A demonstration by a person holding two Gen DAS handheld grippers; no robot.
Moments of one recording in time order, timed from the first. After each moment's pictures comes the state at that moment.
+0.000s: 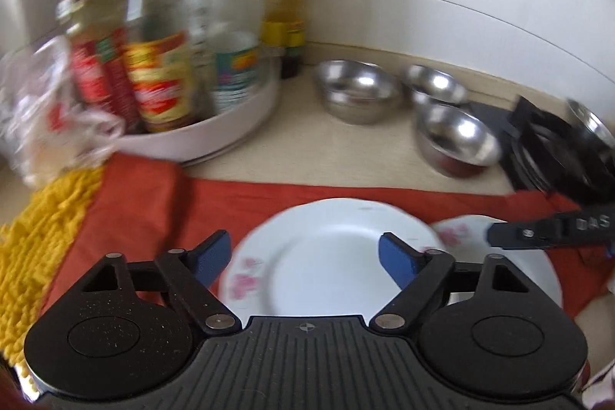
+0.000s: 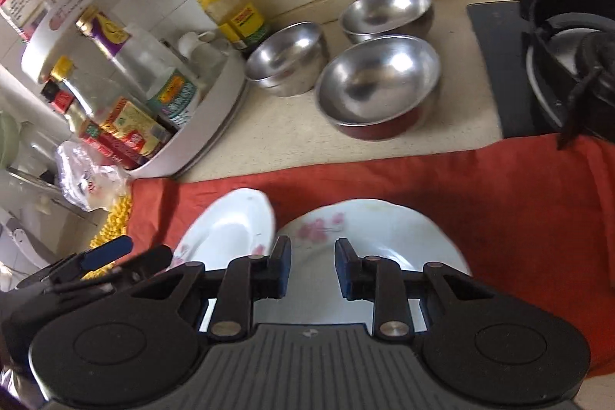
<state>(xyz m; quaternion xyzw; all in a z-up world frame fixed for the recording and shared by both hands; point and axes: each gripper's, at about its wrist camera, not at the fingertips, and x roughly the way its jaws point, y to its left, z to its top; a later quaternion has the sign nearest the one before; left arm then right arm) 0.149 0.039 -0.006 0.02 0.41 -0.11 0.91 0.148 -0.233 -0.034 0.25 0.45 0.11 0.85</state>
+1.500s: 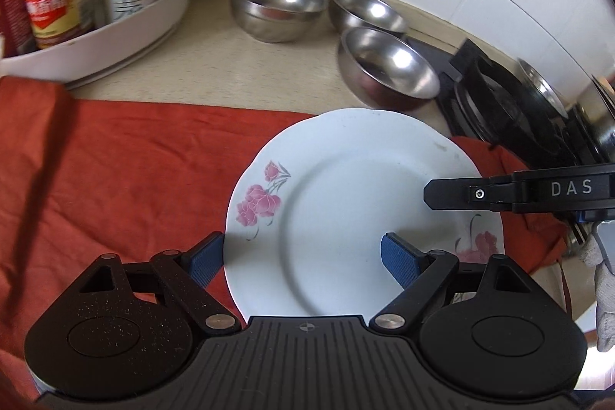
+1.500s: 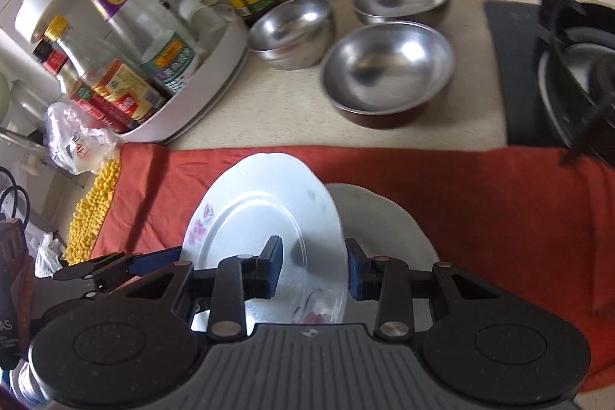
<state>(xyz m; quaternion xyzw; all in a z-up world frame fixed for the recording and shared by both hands) 0.155 -0.017 -0.048 -0.02 0.50 -0.23 0.84 0.146 -0.242 -0.031 0.20 0.50 0.09 0.84</state>
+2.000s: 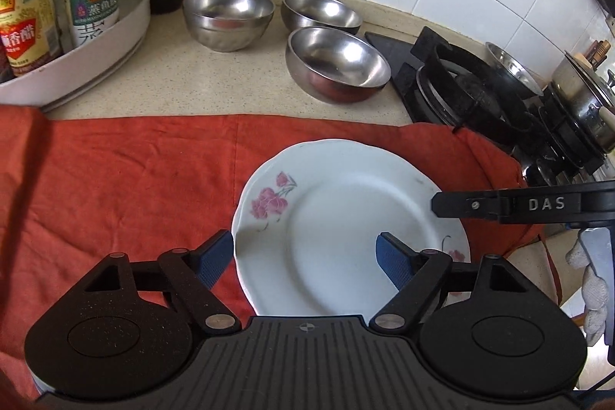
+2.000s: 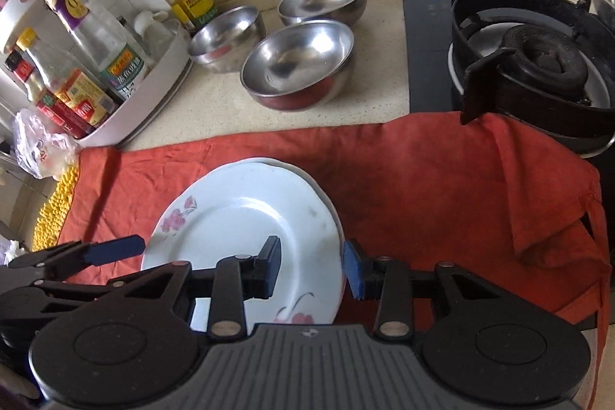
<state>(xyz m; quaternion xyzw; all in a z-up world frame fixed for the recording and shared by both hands) 0.128 -0.036 -0.037 0.01 0.47 -0.25 0.85 0.100 -0.277 -0.035 0.19 0.48 0.03 0.86</state>
